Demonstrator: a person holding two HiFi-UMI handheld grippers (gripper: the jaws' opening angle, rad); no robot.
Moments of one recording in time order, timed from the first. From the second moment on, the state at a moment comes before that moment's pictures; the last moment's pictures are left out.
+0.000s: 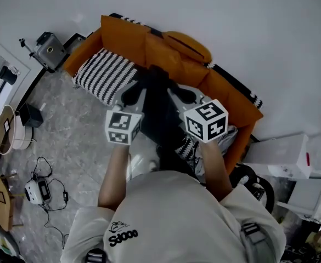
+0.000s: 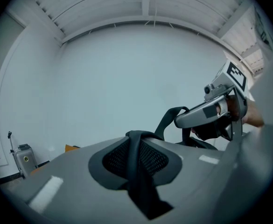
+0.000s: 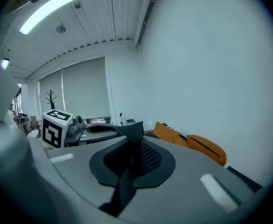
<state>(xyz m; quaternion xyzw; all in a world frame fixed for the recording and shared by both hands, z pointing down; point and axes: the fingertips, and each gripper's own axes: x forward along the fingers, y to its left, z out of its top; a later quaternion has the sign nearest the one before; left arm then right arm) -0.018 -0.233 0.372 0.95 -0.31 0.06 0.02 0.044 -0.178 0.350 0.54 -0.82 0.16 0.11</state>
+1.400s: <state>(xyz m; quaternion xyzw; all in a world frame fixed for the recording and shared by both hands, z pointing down) -0.076 -0.150 0.260 0.94 -0.32 0.01 -0.08 -0.015 -0.102 0.252 0.49 -0.87 0.04 0.07</state>
